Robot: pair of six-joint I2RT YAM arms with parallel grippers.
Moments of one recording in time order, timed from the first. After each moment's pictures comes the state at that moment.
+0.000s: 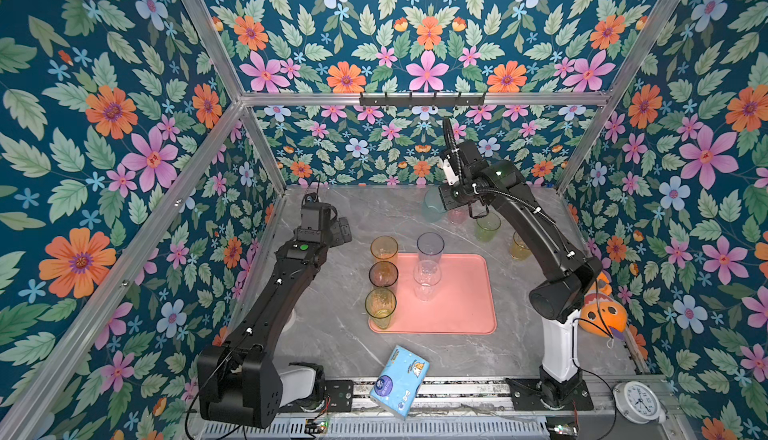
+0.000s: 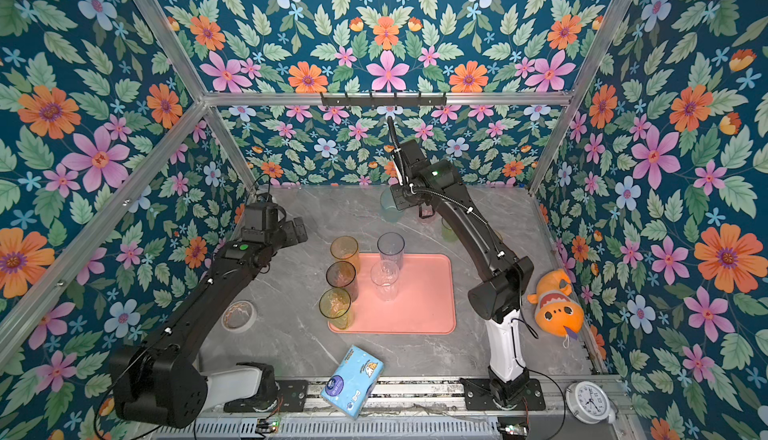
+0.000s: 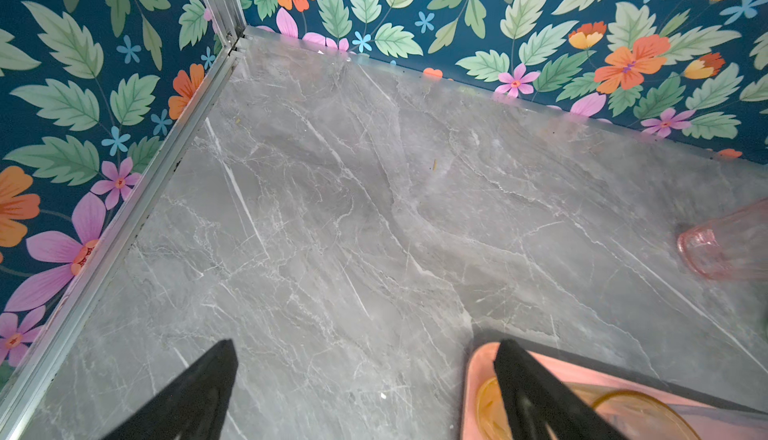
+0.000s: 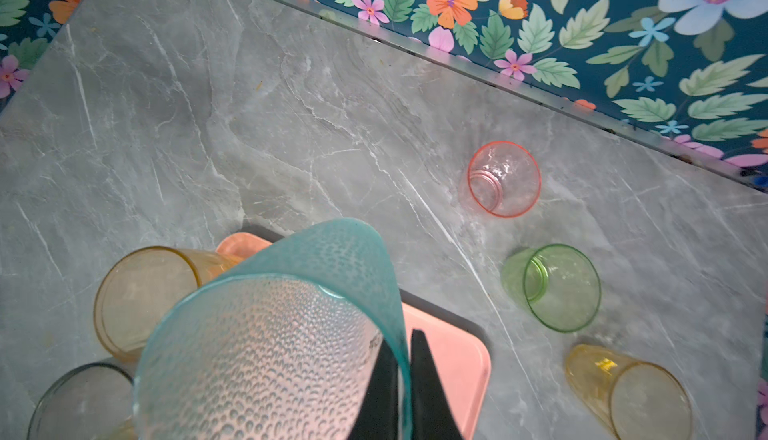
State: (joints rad) left arm -0.20 1.27 1.05 -0.45 -0.22 -0.32; right arm 0.56 2.00 2.34 -1.23 0.16 0.13
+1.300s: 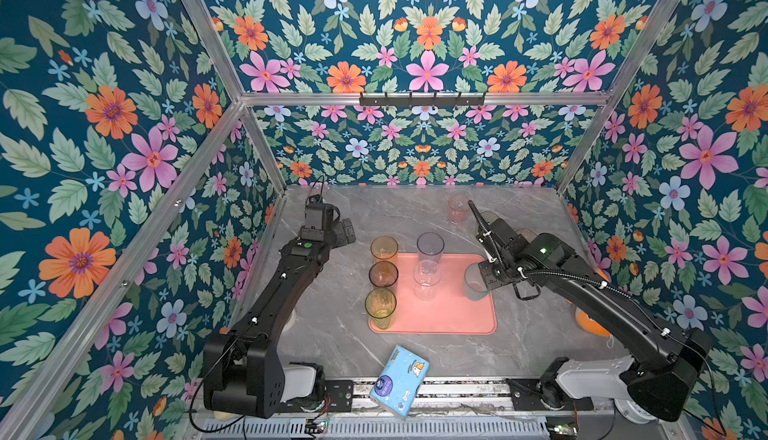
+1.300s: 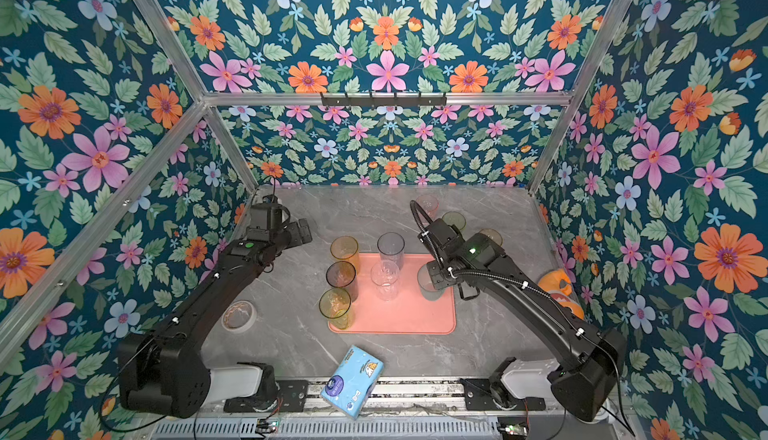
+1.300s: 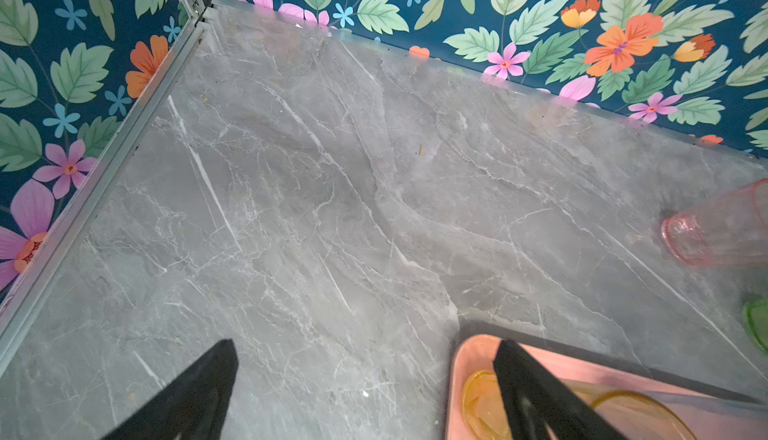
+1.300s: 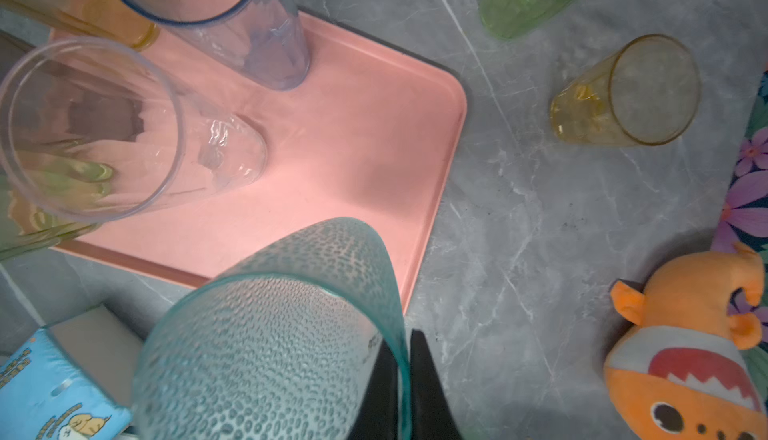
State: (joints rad) left arm -0.20 1.31 1.03 -0.42 -0.17 -0.34; right arm 0.71 1.31 1.33 -1.22 0.23 0.35
